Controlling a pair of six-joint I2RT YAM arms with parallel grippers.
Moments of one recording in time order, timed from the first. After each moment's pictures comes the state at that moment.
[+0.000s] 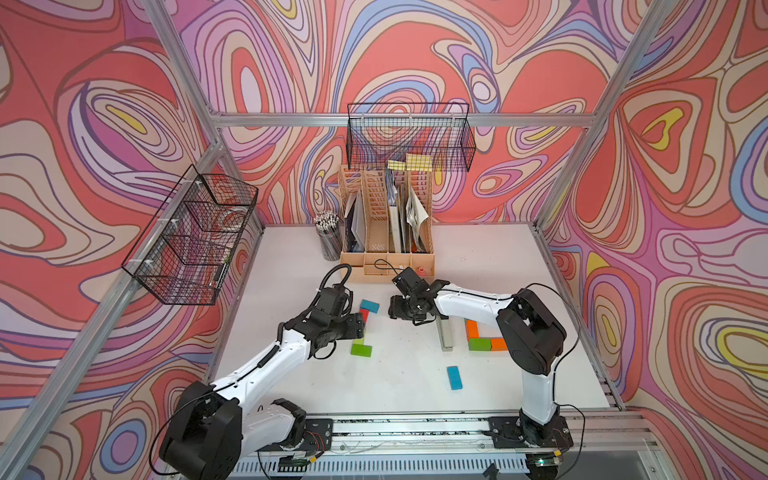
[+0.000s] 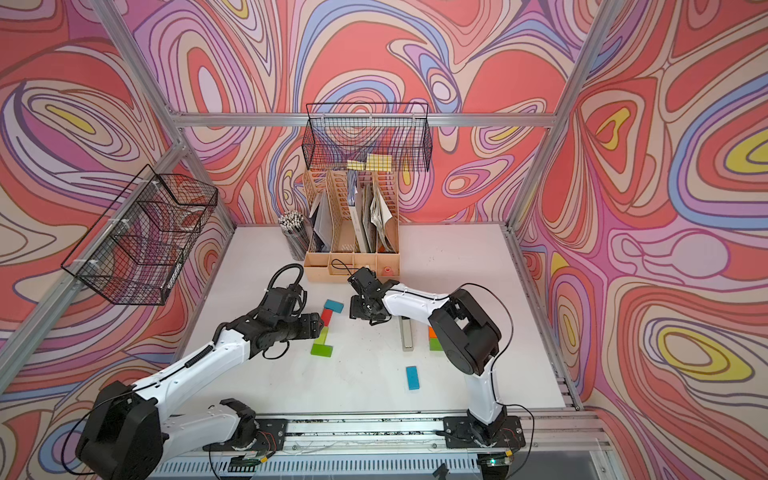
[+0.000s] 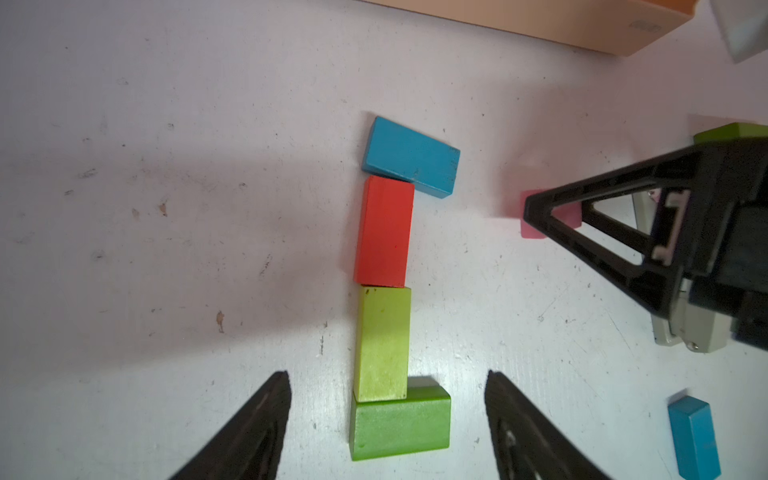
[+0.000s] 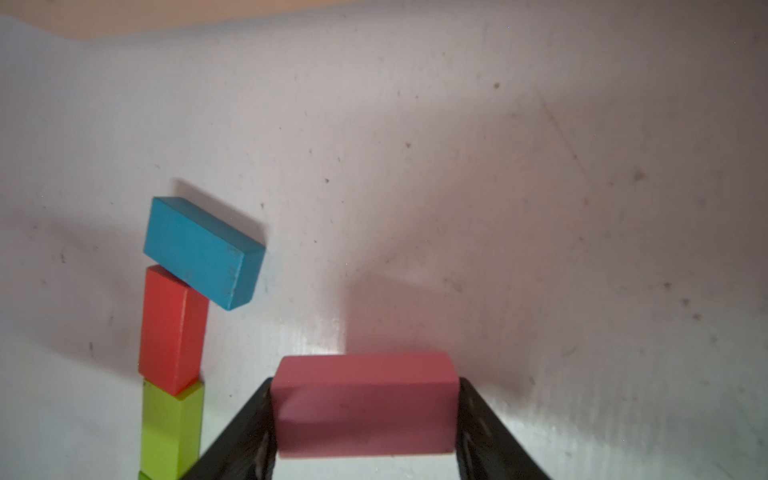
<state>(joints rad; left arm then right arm) -0.44 1.18 0.67 -0.44 0.05 -0.48 0.75 1.97 1.34 -0.43 -0.04 0.75</state>
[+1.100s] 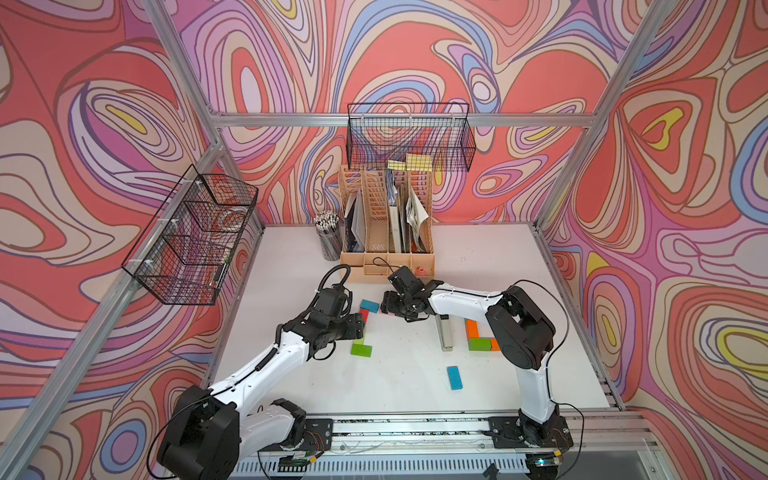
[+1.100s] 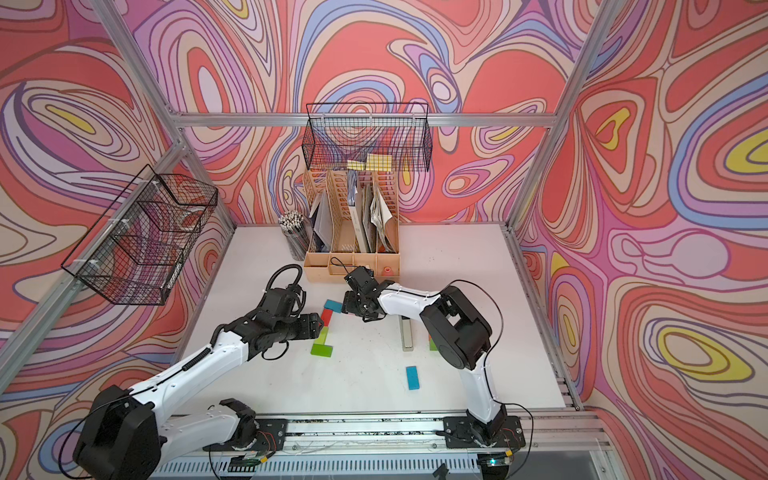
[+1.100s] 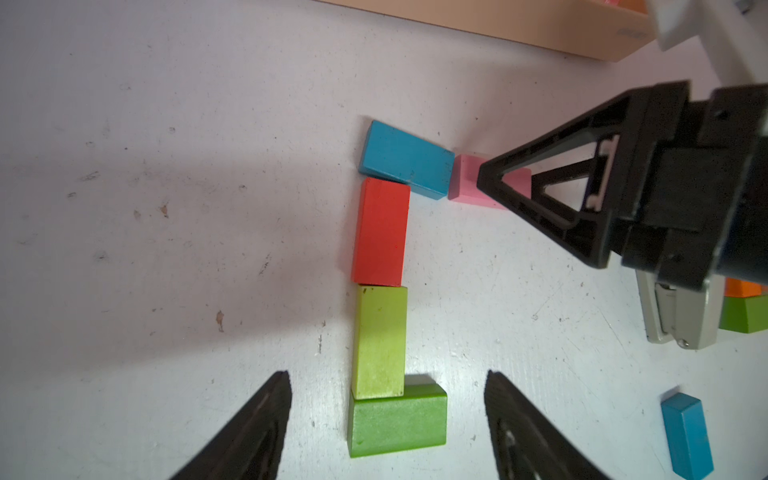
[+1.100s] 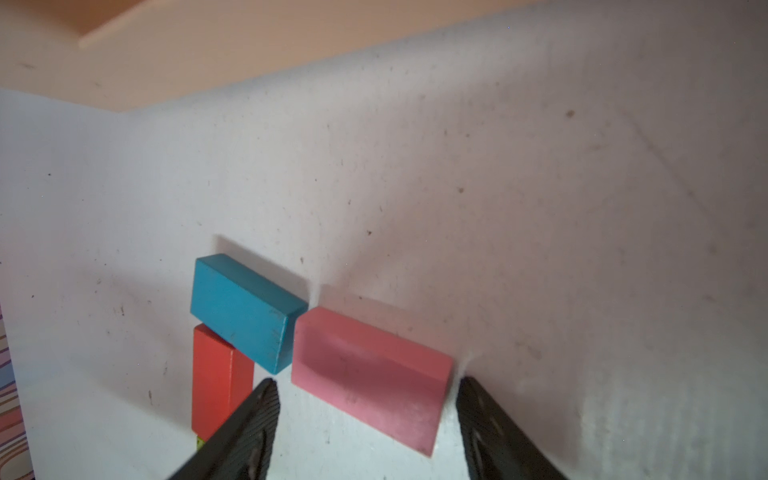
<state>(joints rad) -0.44 1.16 0.66 -0.44 0.05 -0.48 0.75 2.04 1.38 -0.34 -0.06 0.85</state>
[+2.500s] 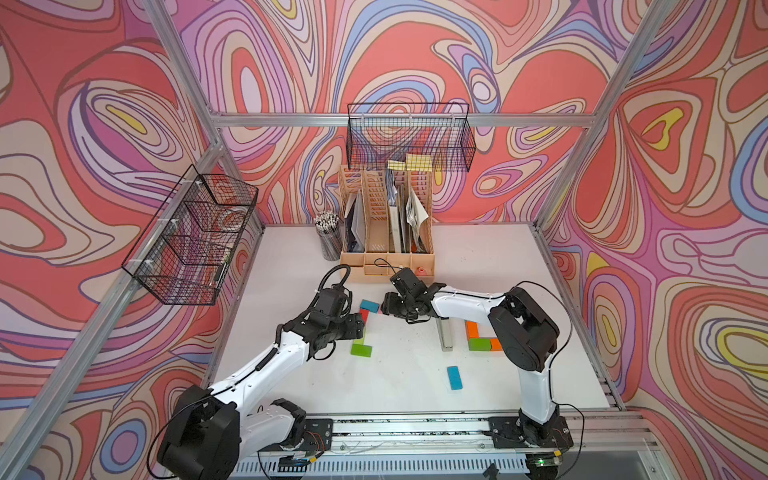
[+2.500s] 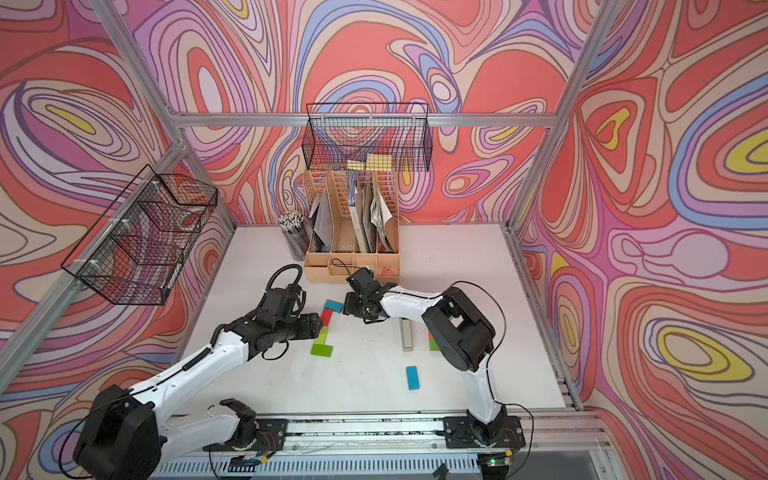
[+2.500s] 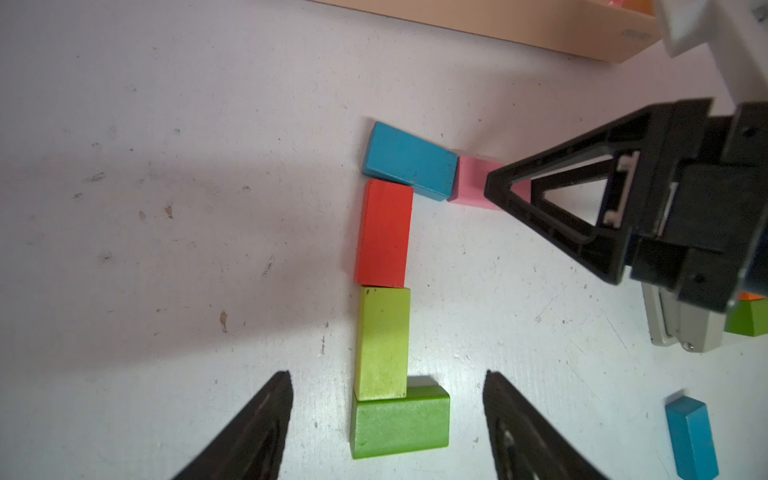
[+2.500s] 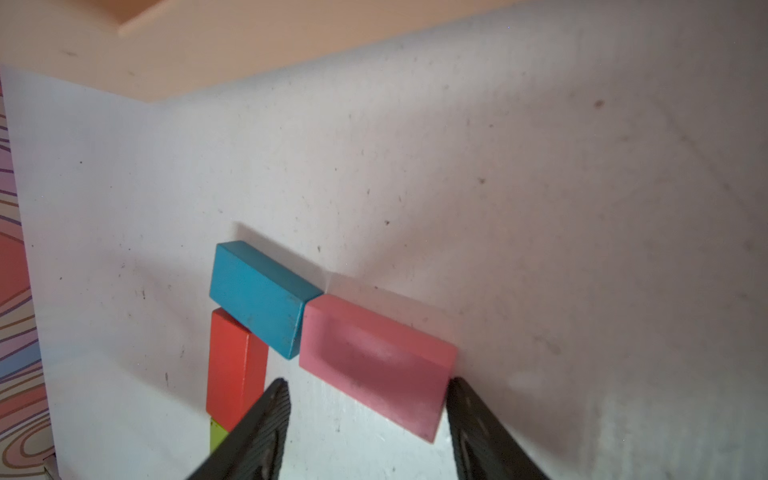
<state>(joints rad) -0.44 1.16 0.66 -0.43 0.04 -0.48 0.75 2.02 1.32 -0.27 -0.10 0.84</state>
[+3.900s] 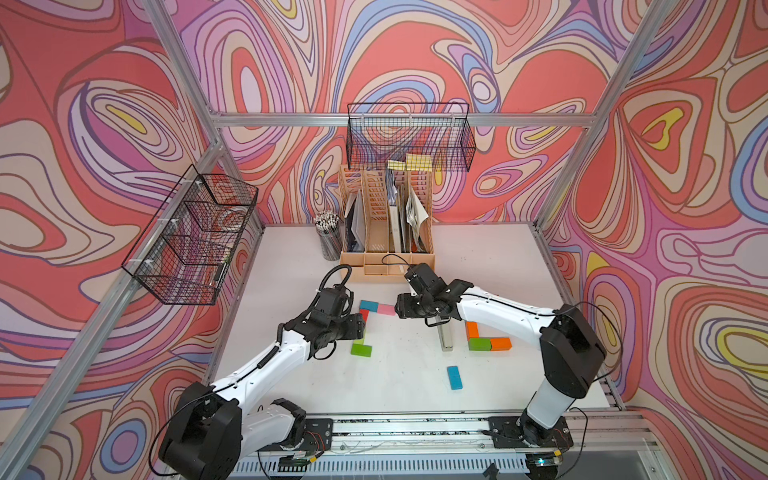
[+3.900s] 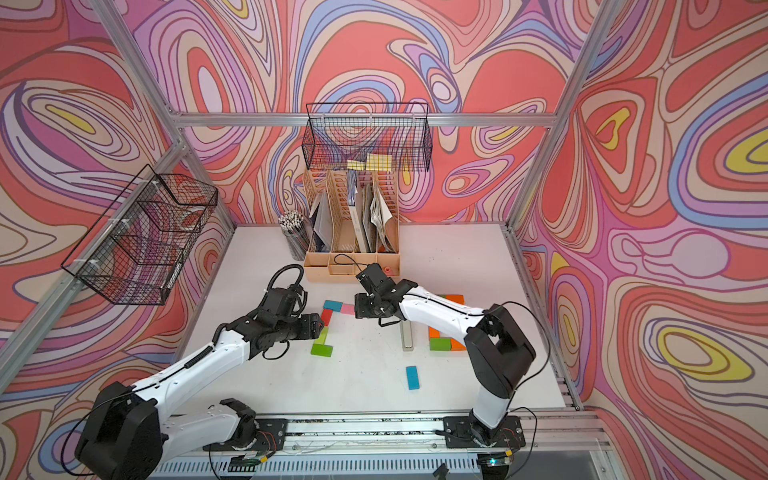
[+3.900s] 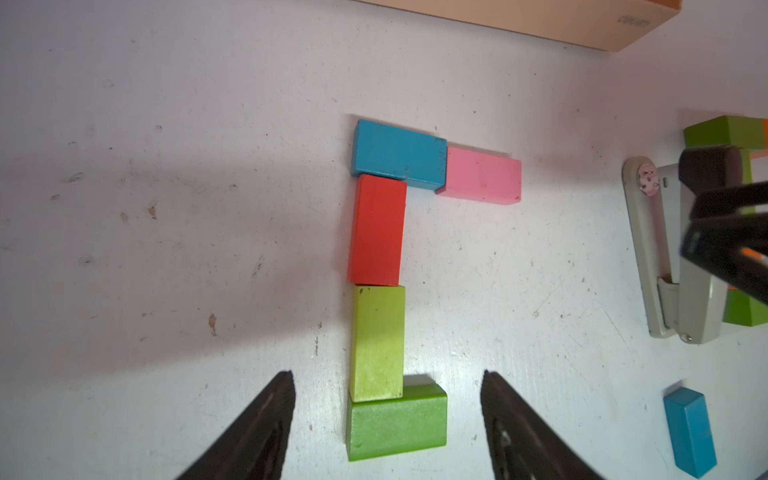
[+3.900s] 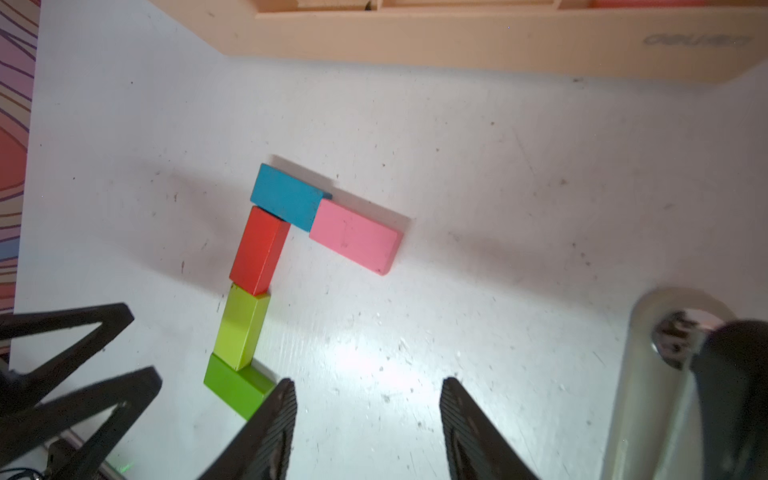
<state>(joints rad) -0.44 1.17 0.66 -0.43 0.08 -0.47 0.76 1.69 1.22 -0.53 -0.04 0.60</state>
